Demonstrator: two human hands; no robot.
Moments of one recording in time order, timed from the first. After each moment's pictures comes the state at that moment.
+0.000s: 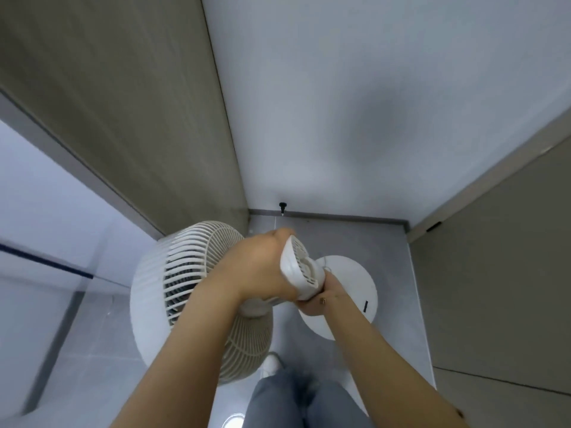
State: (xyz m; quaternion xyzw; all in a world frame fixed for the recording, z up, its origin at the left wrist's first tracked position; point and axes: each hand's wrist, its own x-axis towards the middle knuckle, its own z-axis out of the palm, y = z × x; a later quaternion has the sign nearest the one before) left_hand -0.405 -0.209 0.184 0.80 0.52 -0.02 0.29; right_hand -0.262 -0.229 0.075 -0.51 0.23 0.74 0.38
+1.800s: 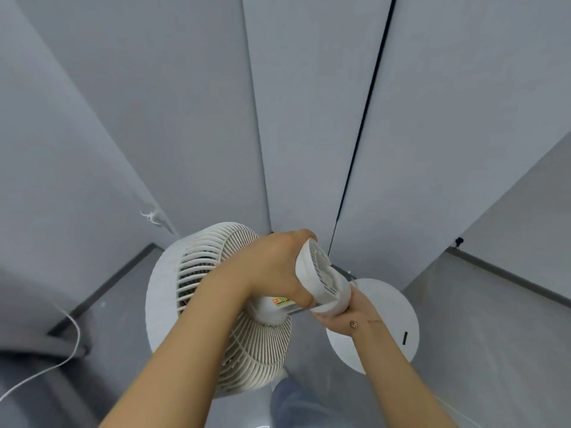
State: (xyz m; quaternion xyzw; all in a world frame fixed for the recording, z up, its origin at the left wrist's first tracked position) left_hand -0.968 -0.613 0.259 0.71 0.65 0.08 0.26; right_hand -0.805 -0.560 0.122 -0.36 0.17 0.90 0.17
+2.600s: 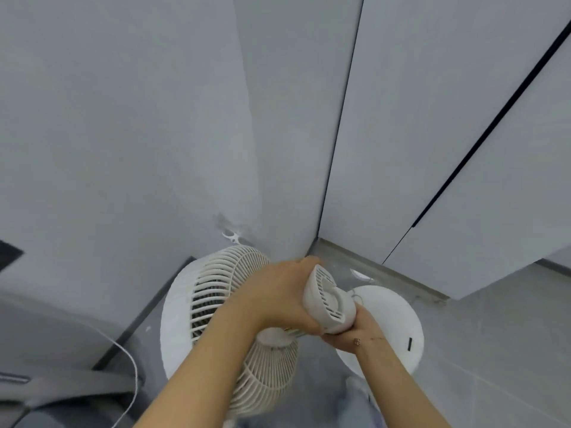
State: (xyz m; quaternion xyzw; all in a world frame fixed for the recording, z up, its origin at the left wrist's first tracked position) left_hand -1.306 -0.679 0.215 0.71 0.63 0.08 0.30; right_hand -1.148 -0.634 0.107 -0.46 0.18 0.85 0.19
